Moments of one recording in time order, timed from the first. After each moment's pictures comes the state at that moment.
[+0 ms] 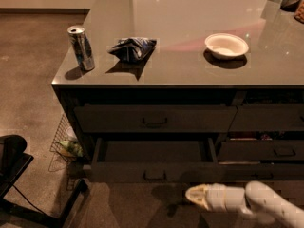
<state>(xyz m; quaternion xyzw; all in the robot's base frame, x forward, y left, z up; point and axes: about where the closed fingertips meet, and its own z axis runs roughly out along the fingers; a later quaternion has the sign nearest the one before) 0.447 -0.174 0.380 -0.52 0.70 0.25 0.42</state>
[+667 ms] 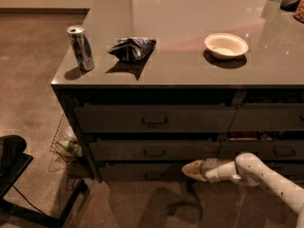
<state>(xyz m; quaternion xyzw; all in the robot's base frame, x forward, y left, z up) 0.566 -0.176 0.380 -0.56 0.66 0.27 0.42</state>
